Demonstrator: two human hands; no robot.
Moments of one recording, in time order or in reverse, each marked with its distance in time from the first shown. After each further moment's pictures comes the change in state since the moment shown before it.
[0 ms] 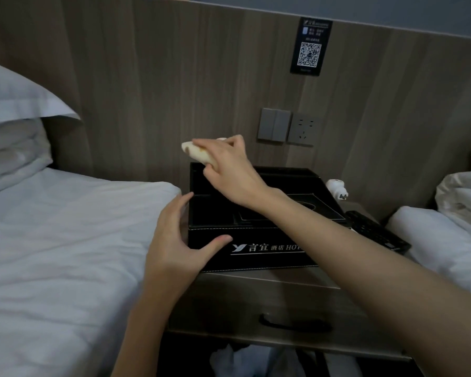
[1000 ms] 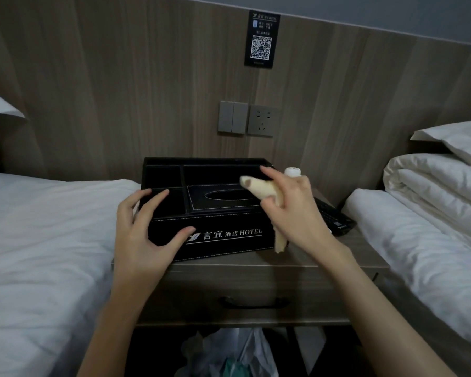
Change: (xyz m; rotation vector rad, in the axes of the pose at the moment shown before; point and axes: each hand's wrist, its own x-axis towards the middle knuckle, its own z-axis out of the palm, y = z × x) left_hand -0.010 0.008 0.019 0.110 0.098 0.245; right_hand -0.150 0.038 -0.089 -0.048 0.150 0.418
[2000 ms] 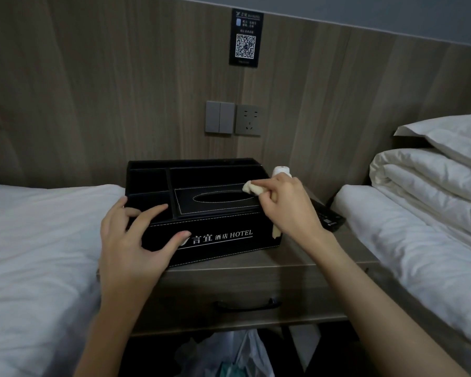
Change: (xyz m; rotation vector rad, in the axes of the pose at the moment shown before) left_hand 0.000 -0.004 0.009 0.169 0.004 0.020; right_hand 0.023 0.037 0.012 -0.218 0.126 -0.042
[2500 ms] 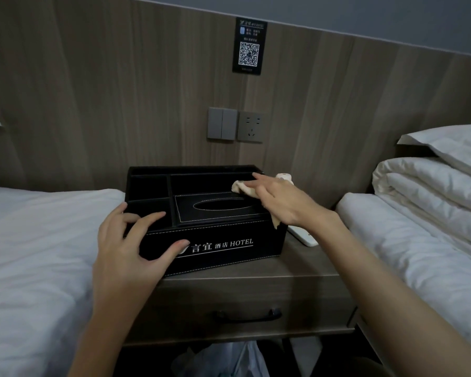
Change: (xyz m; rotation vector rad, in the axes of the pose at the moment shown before) left_hand 0.001 0.002 -0.004 0.058 -0.013 0.036; right_hand 0.038 0.001 -0.014 -0.012 -0.500 -0.050
